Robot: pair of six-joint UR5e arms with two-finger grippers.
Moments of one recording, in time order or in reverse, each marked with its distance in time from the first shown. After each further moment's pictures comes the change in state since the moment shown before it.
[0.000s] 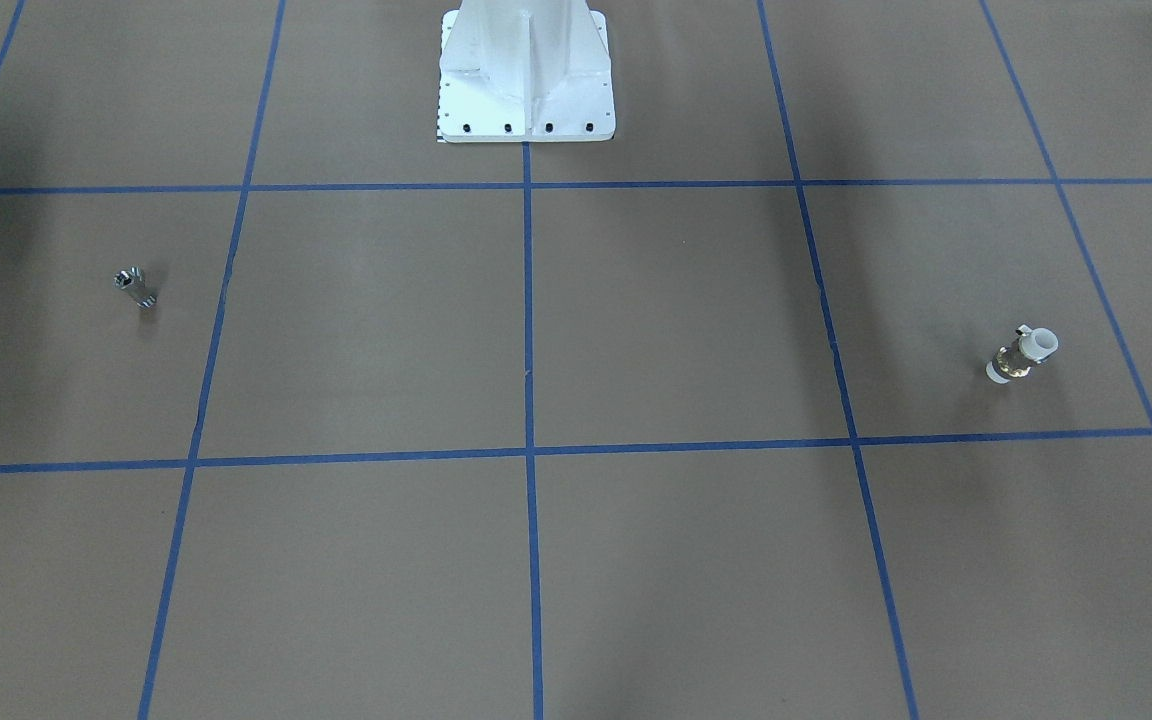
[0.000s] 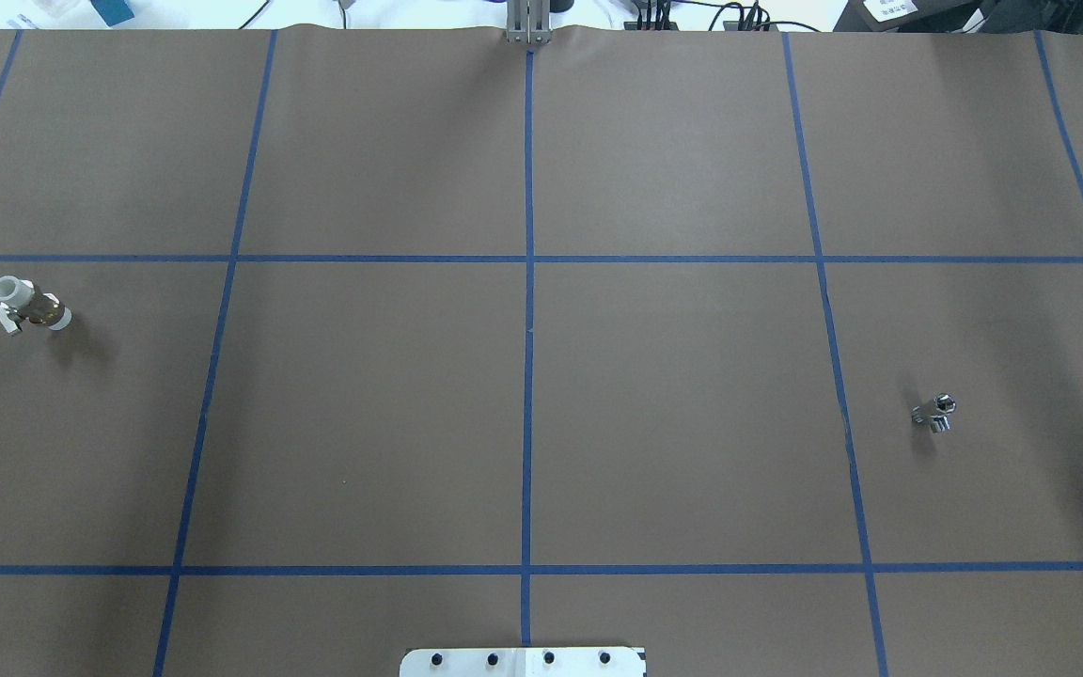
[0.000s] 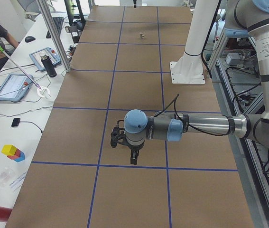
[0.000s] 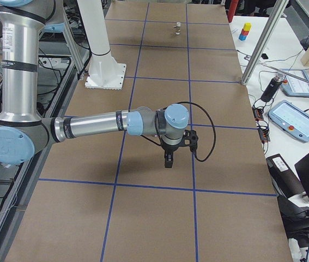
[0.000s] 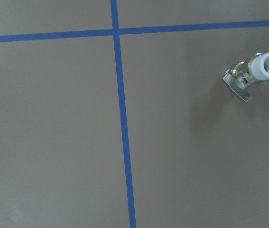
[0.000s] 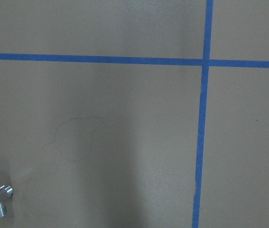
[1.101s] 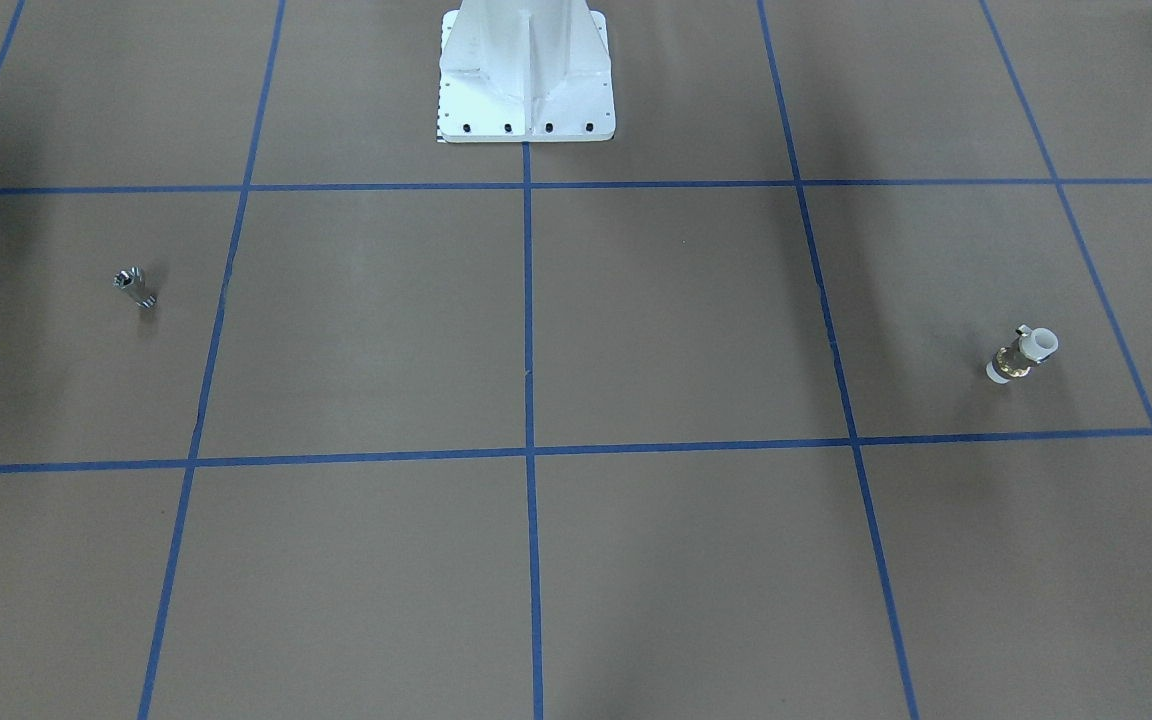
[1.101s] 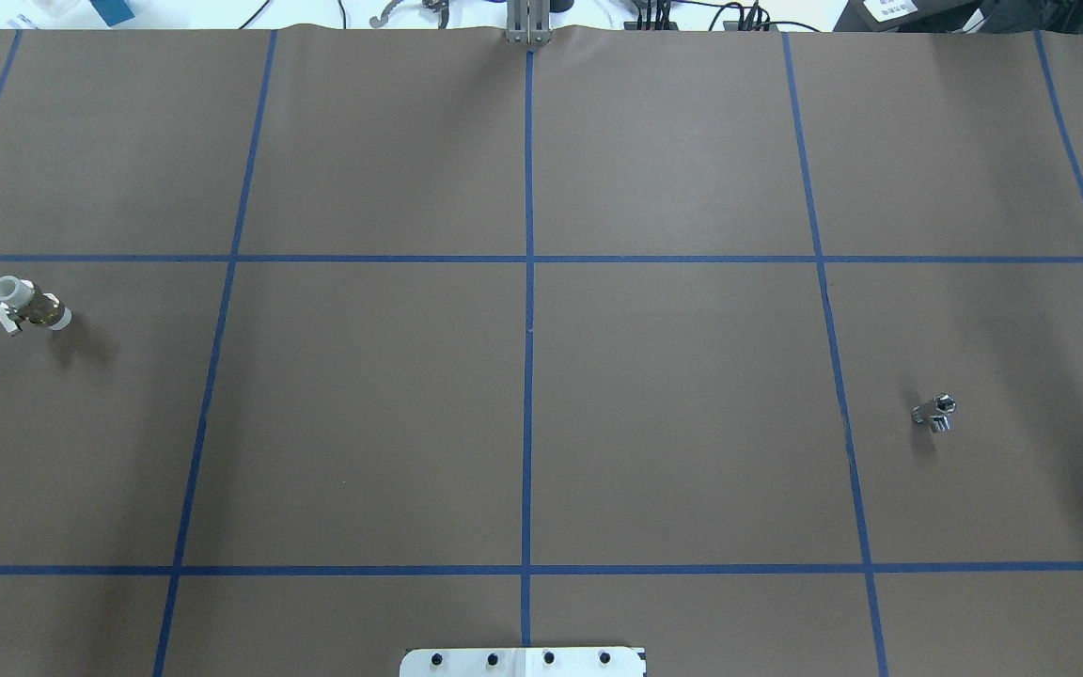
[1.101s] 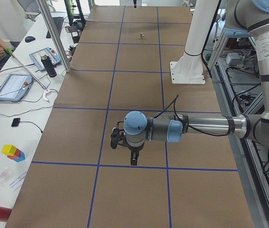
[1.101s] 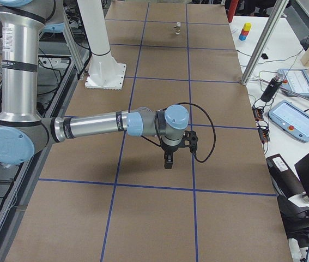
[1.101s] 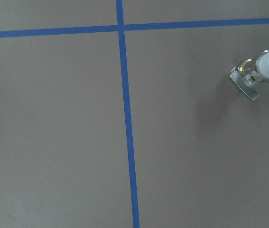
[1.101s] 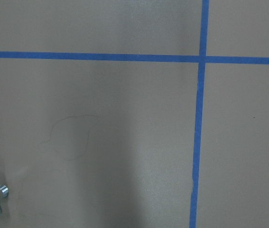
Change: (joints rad) left arm 0.002 -0.002 0.012 -0.001 -0.002 0.001; right arm 0.000 0.001 0.000 0.002 -0.003 -0.001
